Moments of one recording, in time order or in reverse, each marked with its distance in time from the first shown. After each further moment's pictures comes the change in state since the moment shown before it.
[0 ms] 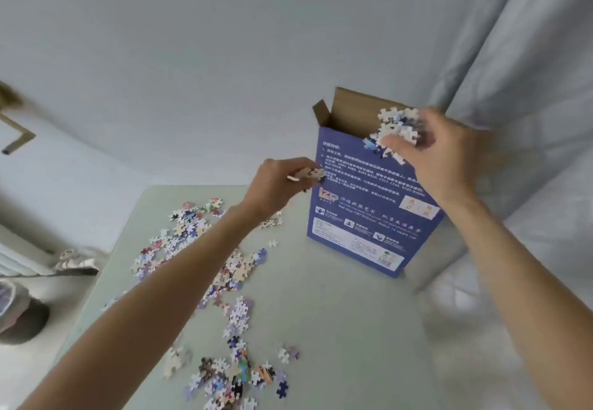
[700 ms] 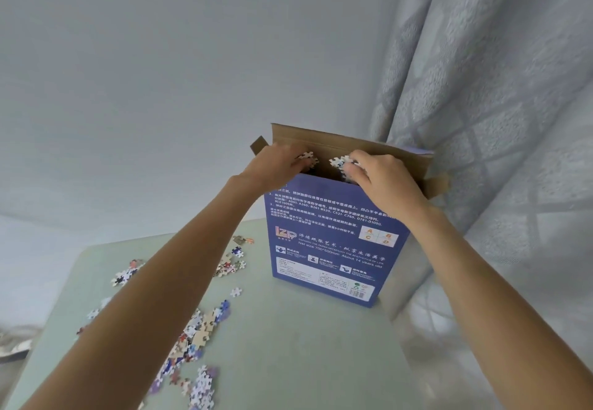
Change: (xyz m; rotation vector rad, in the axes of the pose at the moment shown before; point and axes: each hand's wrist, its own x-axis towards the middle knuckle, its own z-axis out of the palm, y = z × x) left_hand 0.153 0.025 0.047 0.378 -0.264 0.203; right_hand 0.038 0.083 0.003 -0.418 -0.242 -0.145
